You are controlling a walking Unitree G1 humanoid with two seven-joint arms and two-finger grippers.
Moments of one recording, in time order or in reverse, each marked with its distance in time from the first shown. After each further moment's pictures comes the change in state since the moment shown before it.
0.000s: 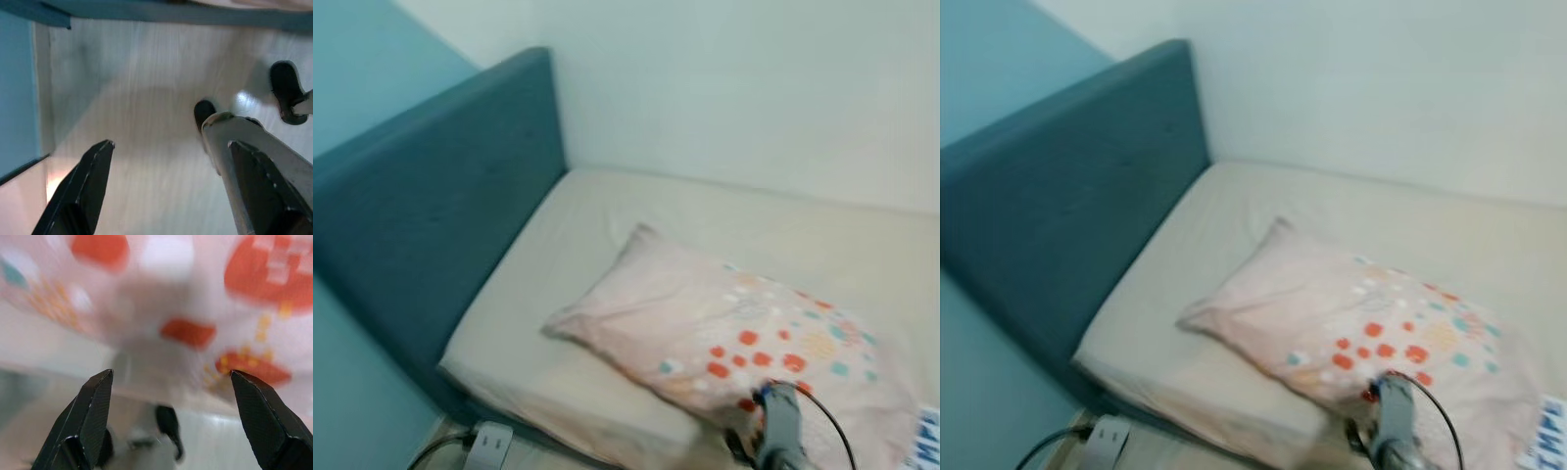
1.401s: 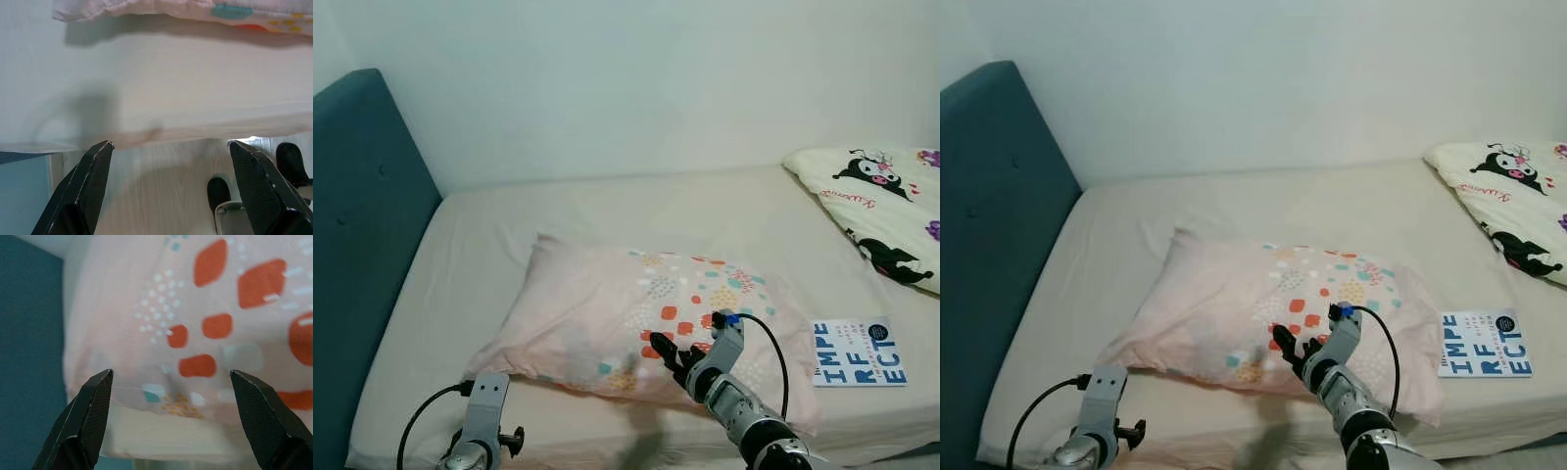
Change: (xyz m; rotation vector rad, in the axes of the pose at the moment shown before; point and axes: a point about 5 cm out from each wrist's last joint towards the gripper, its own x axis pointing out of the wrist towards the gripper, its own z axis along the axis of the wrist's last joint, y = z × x) left arm 0.003 0.013 0.081 -0.117 -0.279 0.089; right arm 0.014 0.088 0.061 0.411 -0.136 0.391
